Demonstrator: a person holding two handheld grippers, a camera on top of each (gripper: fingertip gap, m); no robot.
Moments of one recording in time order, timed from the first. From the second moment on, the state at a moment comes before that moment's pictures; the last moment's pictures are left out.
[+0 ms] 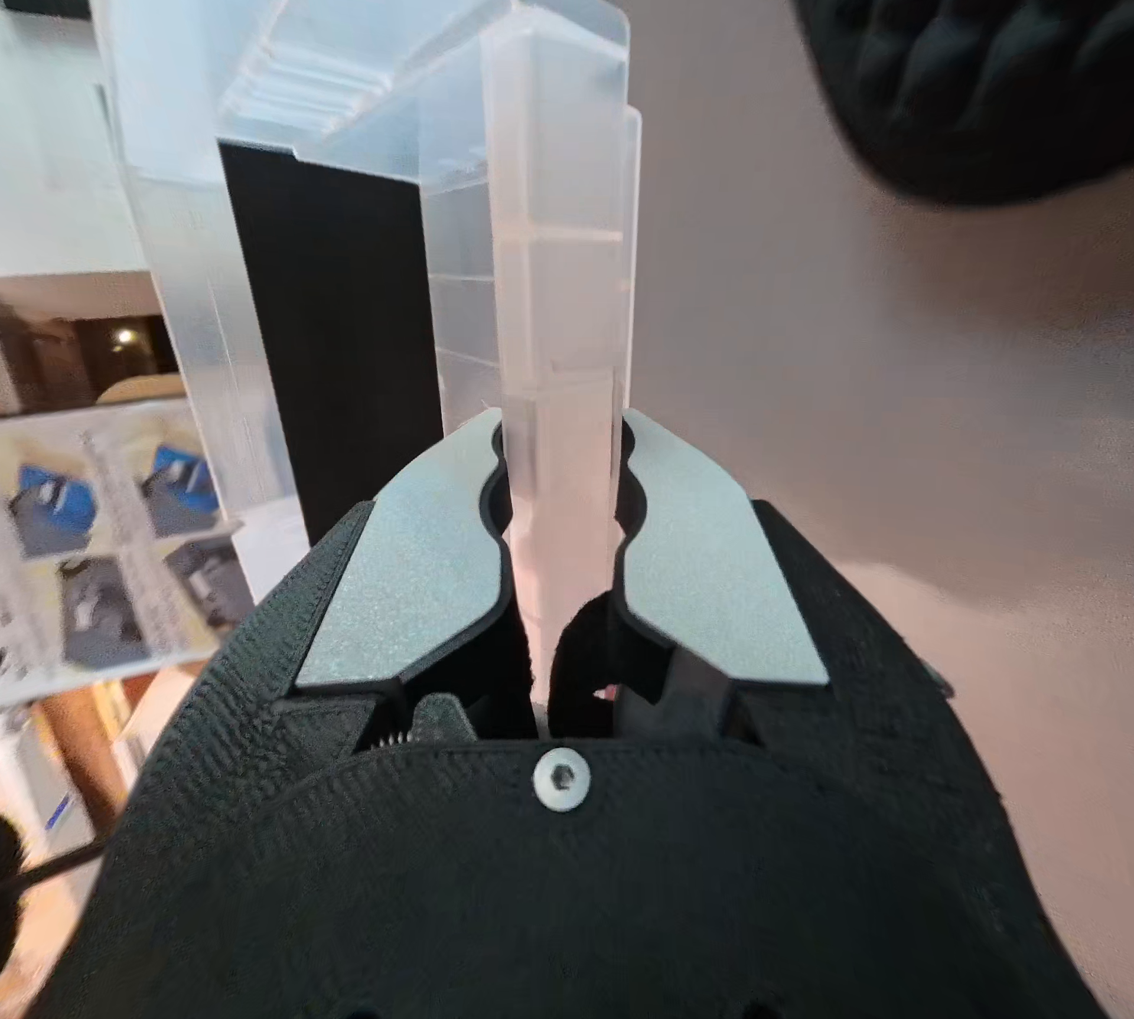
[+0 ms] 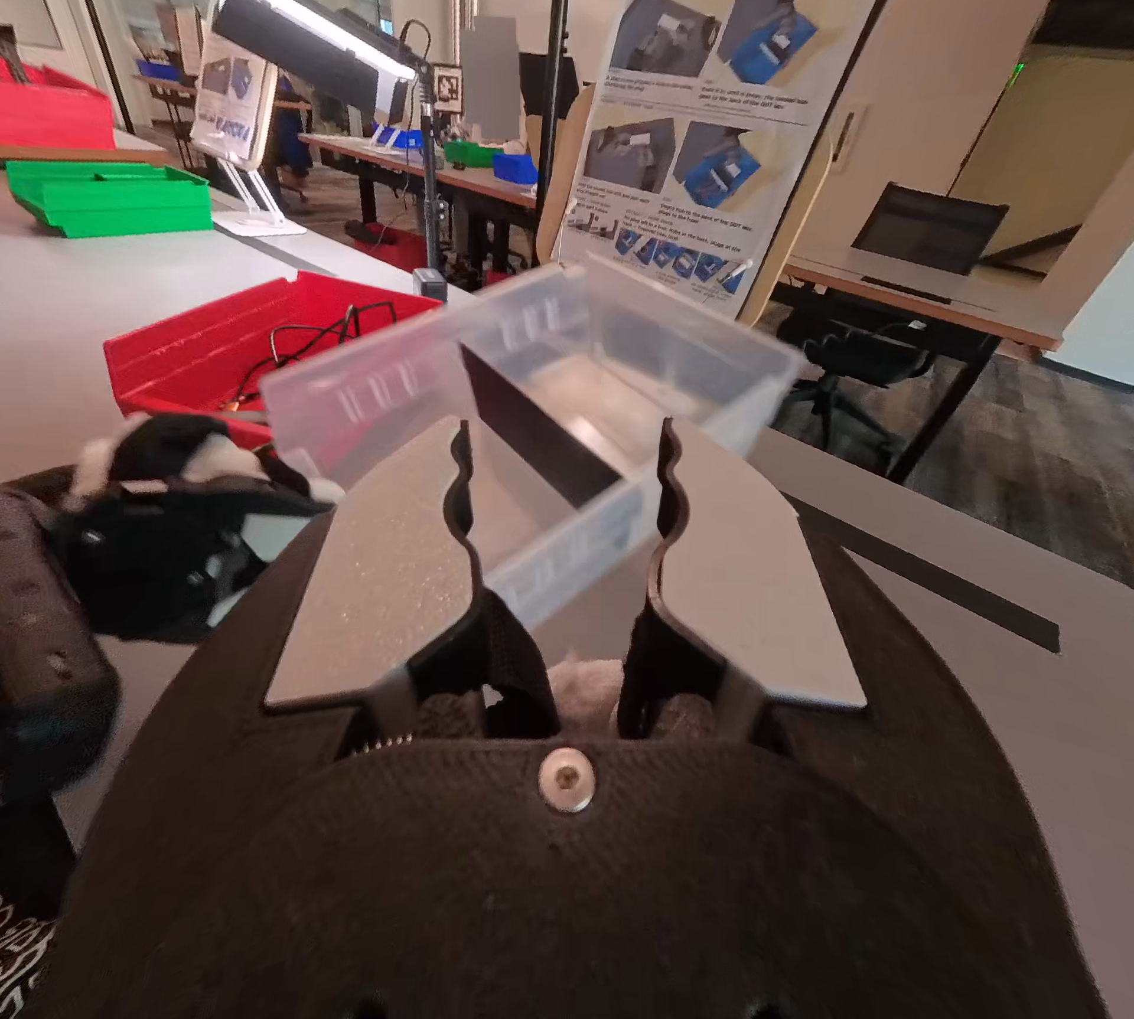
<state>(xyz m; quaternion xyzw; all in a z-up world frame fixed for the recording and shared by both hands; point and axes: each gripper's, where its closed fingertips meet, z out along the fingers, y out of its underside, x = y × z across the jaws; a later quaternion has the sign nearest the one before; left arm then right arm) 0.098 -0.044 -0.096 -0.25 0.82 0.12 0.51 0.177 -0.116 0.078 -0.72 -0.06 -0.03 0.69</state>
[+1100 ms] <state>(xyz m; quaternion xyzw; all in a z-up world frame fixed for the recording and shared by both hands) 0.165 -0.048 -0.150 -0.32 0.81 0.04 0.49 0.183 -0.117 0.070 -0.73 -0.08 -0.06 0.68</state>
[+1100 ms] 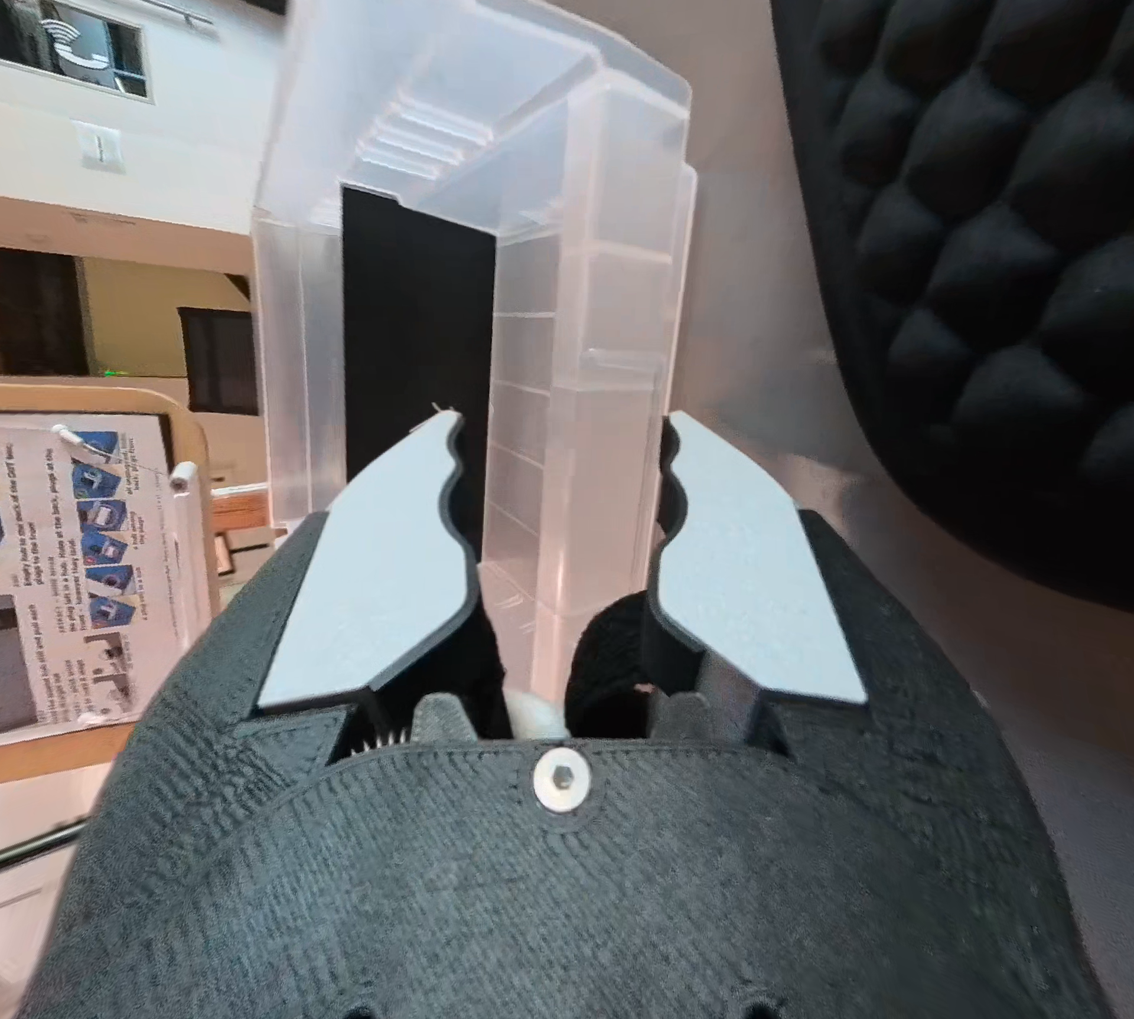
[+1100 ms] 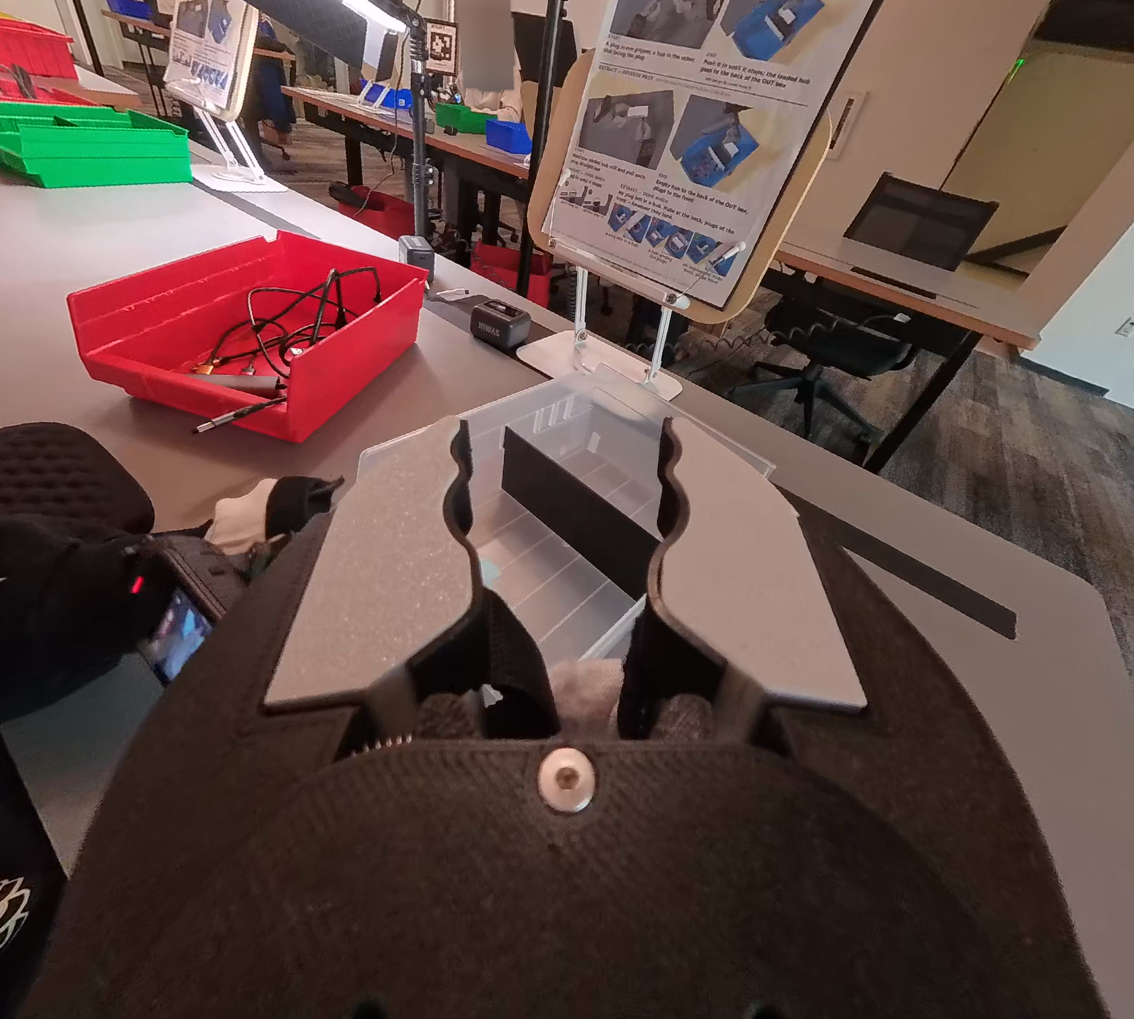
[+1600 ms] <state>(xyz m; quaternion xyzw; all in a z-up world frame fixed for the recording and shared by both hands) 0.070 -0.059 -0.015 -0.41 0.68 -0.26 0.55 0.187 -0.123 0.067 -0.74 -0.08 -0.05 0.67</state>
